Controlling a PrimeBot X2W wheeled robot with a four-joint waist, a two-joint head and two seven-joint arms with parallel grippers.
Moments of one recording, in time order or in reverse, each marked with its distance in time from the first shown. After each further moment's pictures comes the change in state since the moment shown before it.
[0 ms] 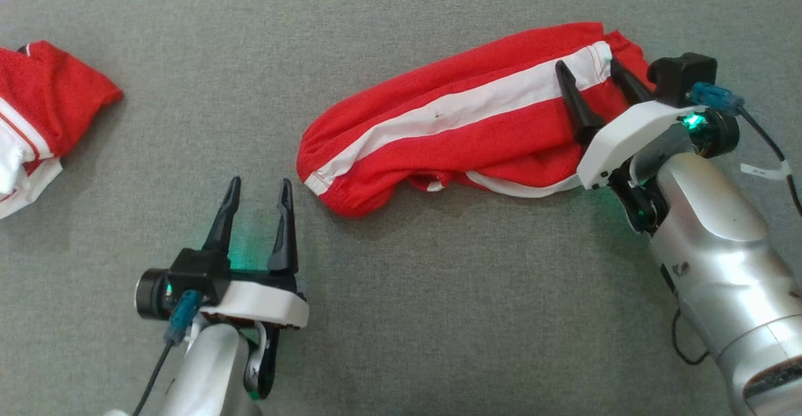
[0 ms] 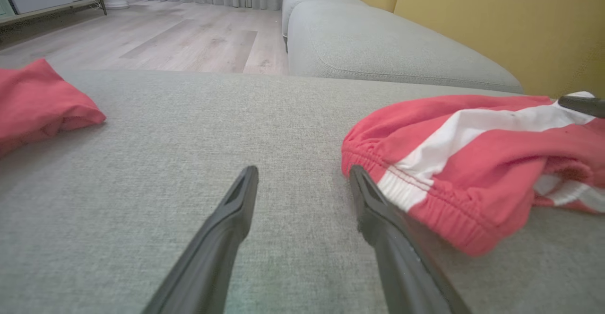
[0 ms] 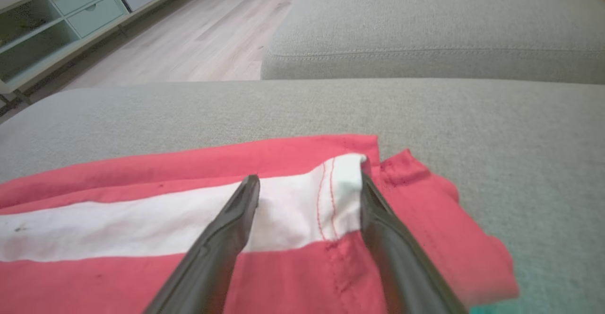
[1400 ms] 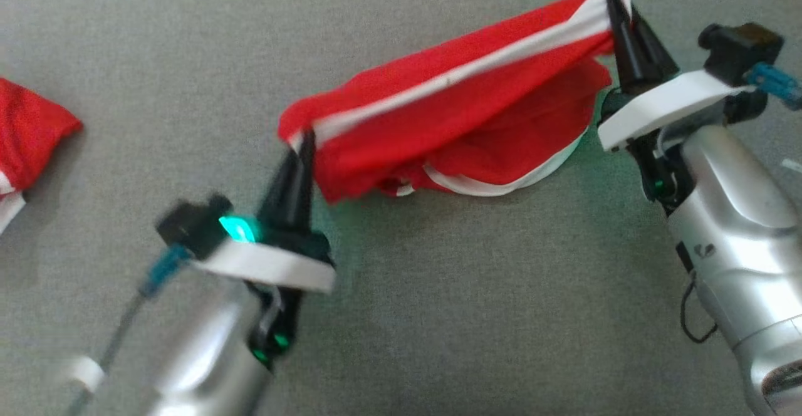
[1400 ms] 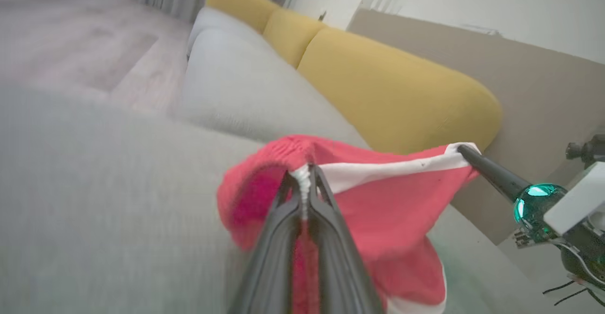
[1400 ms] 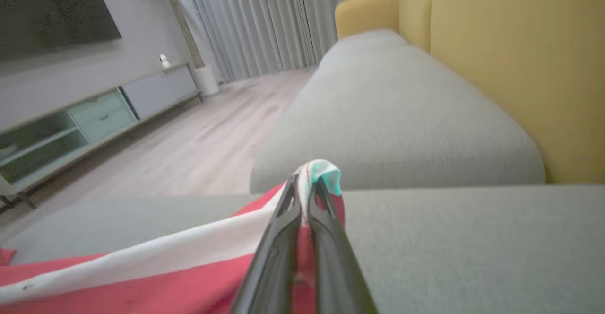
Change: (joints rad) left arm -0.103 0.069 -0.252 -0.088 -0.464 -0.107 0.000; right arm -0.006 -0.045 -0.008 -0.139 0.106 0.000 -0.127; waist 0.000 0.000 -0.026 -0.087
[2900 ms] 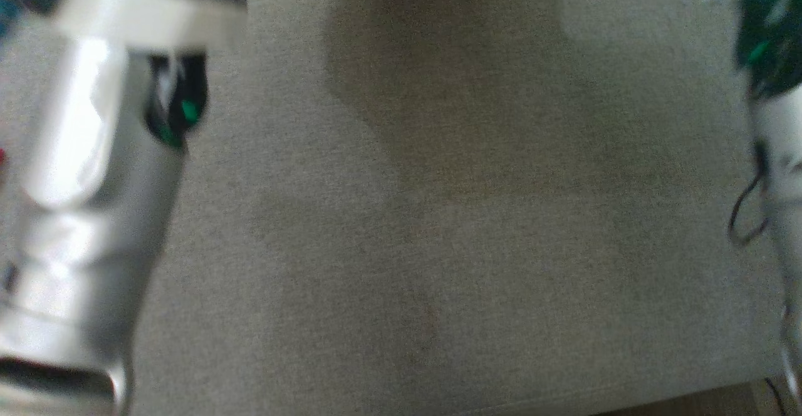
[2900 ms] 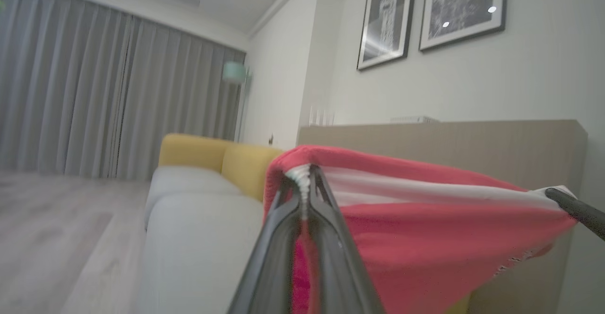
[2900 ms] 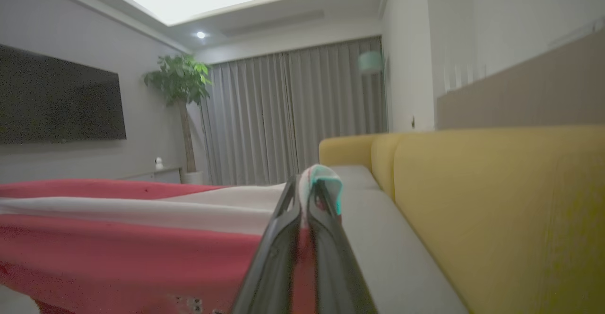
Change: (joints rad) left arm -0.599 0.131 0.065 -0.005 0.103 0.053 -0.001; right arm -0.160 -0.056 -0.200 -0.360 -0.081 0.000 -0.005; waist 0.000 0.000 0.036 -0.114
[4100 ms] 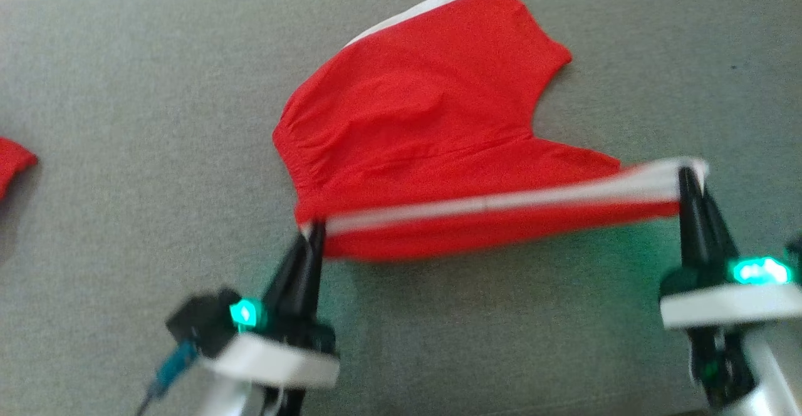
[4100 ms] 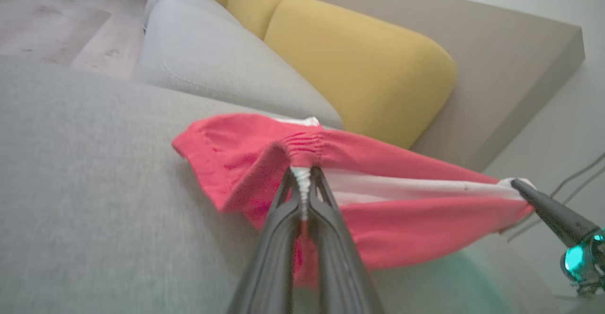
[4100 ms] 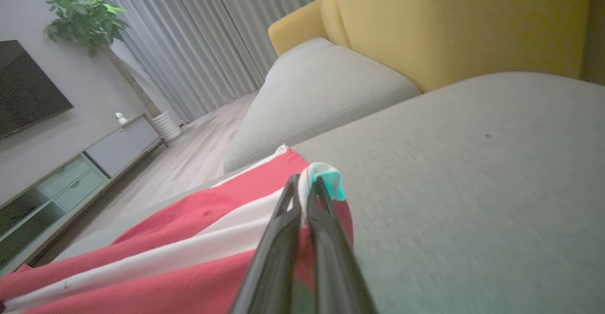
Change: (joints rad) left arm 0.883 -0.114 -0.020 -0.207 0.083 -0.060 0.001; right arm 0.909 0.031 -0.104 -0.313 0.151 0.000 0.001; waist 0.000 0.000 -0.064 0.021
